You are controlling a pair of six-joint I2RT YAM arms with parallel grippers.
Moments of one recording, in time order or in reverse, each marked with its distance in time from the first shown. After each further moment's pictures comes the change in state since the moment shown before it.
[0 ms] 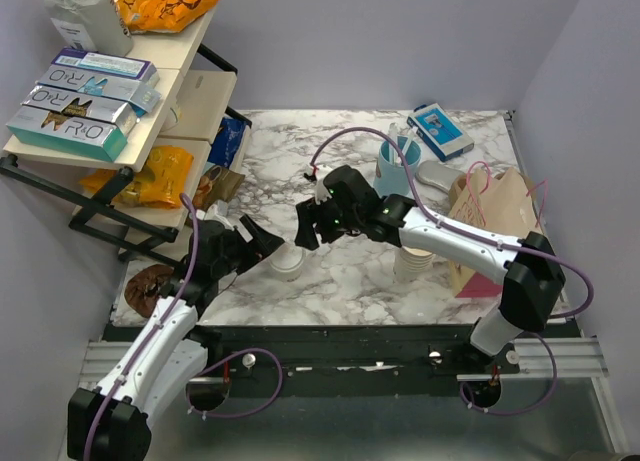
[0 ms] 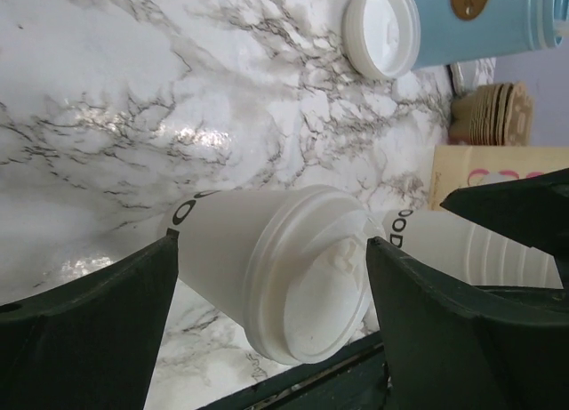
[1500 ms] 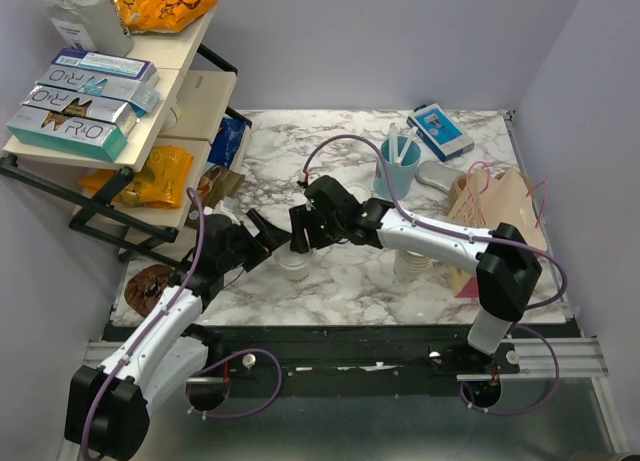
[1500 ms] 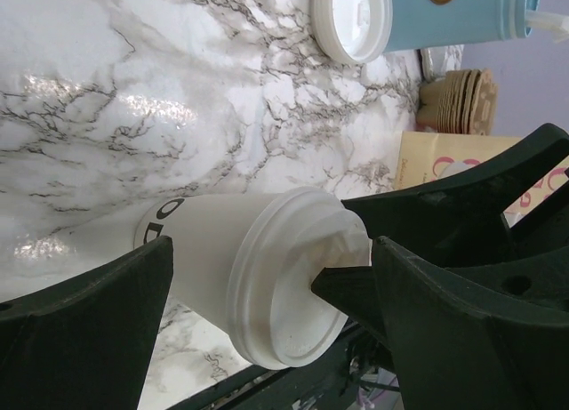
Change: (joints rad) left arm -0.040 0.122 0.010 0.116 0.063 -0.095; right arm 0.038 0.101 0.000 -0.011 0.124 0.212
